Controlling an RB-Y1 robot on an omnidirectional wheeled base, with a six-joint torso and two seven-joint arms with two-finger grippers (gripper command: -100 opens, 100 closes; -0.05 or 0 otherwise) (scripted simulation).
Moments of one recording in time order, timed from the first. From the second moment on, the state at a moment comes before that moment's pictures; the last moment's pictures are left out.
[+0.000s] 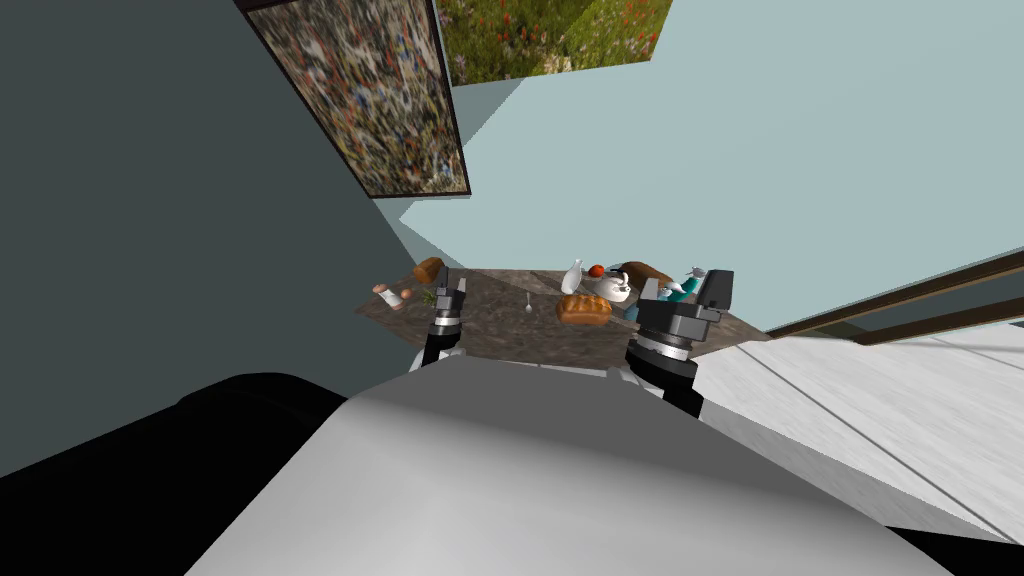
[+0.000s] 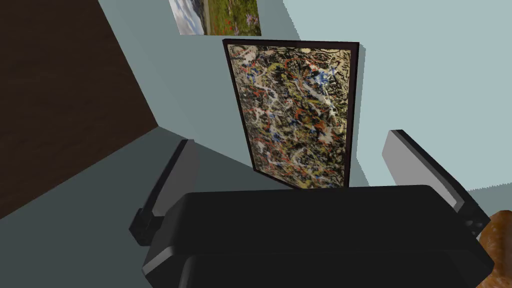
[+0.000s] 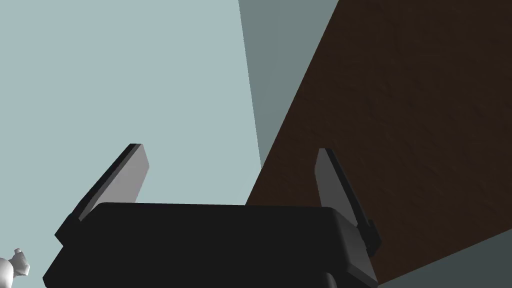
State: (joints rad) left arm 0.53 0.03 -0.05 -2.23 -0.08 -0.51 0.04; right arm 0.52 -0.02 -0.07 -2.30 -0.10 -0.62 0.04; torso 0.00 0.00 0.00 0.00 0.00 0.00
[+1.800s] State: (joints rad) left arm 0.41 0.51 -0.10 -2.06 0.03 -0.23 0.01; right arm 0.52 -0.02 -0.07 -2.30 -0.10 -0.62 0.04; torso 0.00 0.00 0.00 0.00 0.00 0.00
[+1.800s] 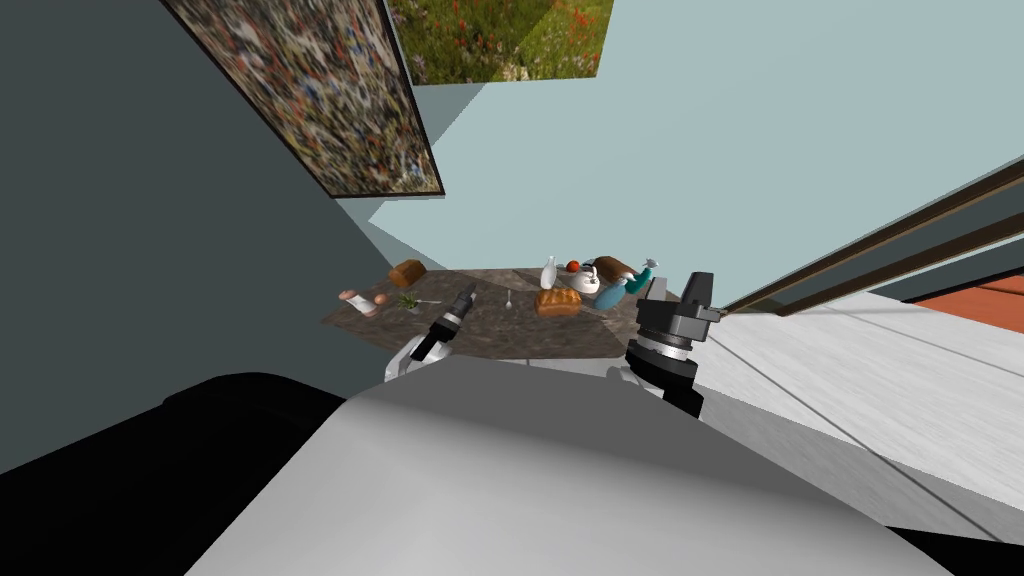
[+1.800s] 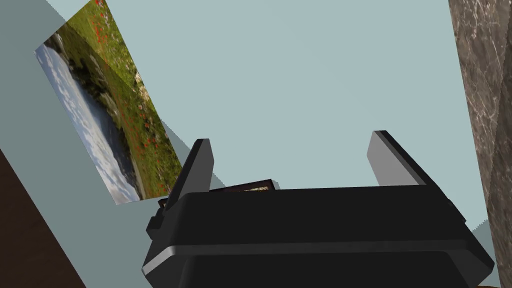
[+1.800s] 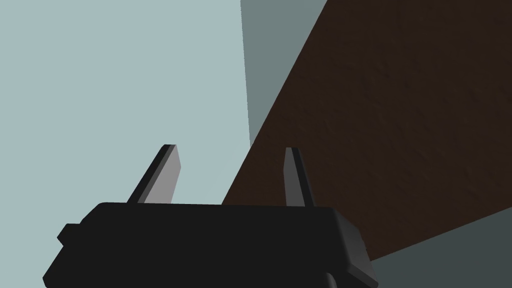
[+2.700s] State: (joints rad) left arm 0.36 0.74 -0.13 -1.97 0.08 -0.05 -0.01; right arm 0.52 -0.02 -0.07 -2.30 -0.10 -0.62 0.04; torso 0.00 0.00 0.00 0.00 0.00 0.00
